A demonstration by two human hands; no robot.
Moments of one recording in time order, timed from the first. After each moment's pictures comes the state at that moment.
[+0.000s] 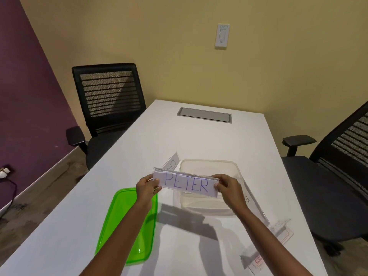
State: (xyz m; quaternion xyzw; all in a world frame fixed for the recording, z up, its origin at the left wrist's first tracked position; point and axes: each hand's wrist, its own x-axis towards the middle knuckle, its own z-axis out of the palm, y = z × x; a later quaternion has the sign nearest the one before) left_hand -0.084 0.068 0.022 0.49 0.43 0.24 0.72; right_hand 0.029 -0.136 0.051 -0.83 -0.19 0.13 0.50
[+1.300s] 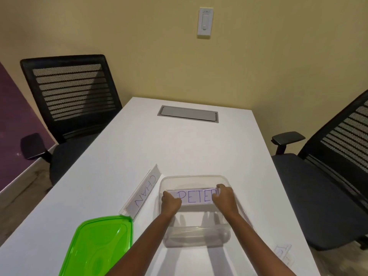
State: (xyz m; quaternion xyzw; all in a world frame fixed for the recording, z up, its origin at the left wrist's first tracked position) left_hand 0.061 0.030 -0.023 0.71 0.45 -0.03 0.55; right_hand 0.141 -0.107 -0.010 -0.92 -0.06 0.17 0.34
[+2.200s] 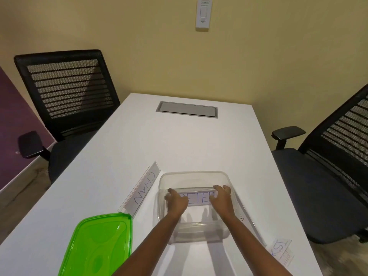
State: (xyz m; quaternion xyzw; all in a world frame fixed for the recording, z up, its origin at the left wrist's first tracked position) left_hand 0.065 0.009 -0.018 0.73 0.44 -0.05 0.52; right_hand 0.138 -0.109 -0.037 -0.91 -0.07 0.16 0.38
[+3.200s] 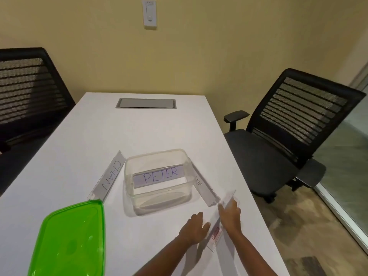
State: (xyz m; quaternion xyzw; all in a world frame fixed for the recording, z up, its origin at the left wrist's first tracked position) left_hand -0.018 -0.156 -0.061 0.92 0.05 -0.24 0.32; right_hand 0.032 -0.266 -0.047 -0.88 0.18 0.11 0.42
